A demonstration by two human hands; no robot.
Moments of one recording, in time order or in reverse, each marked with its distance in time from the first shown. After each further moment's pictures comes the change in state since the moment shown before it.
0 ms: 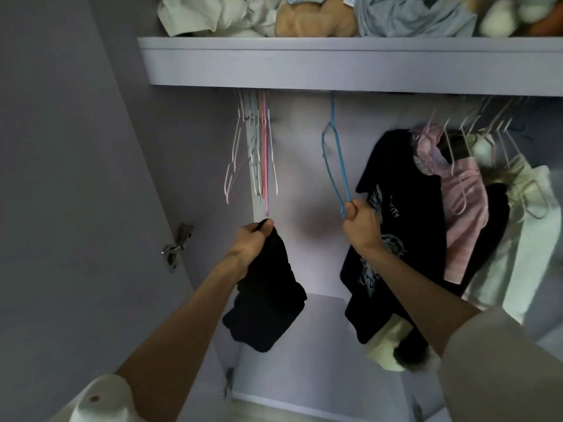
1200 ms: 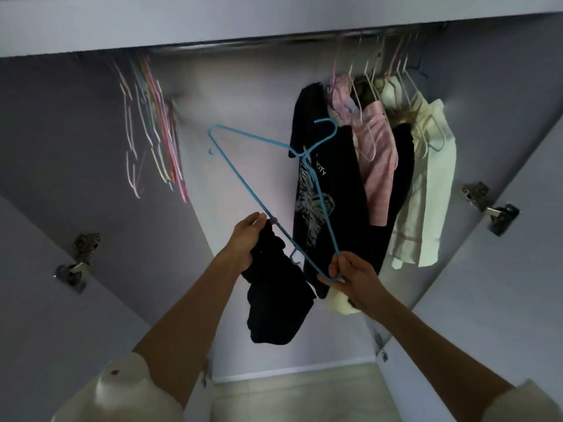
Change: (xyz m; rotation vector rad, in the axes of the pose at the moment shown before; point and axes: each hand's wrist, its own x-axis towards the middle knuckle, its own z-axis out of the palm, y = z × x) left_hand 0.008 -0.019 0.123 -0.265 -0.302 -0.124; right_hand -0.117 0.149 -0.042 1.105 -0.244 0.434
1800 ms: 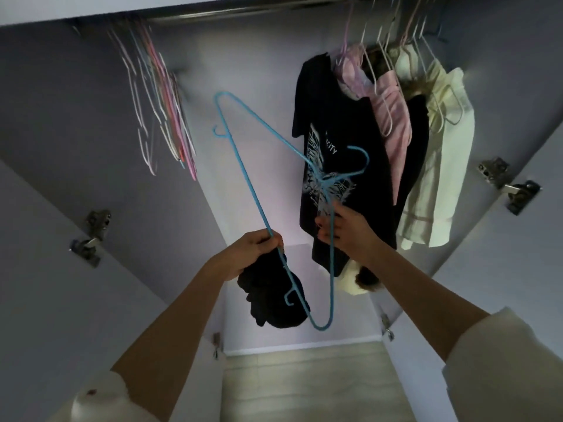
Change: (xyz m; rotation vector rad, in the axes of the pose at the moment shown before) left_hand -0.038 -0.032 -0.036 0.481 -0.419 0.047; right_hand 0.032 -0.035 0.031 0.005 0.070 0.221
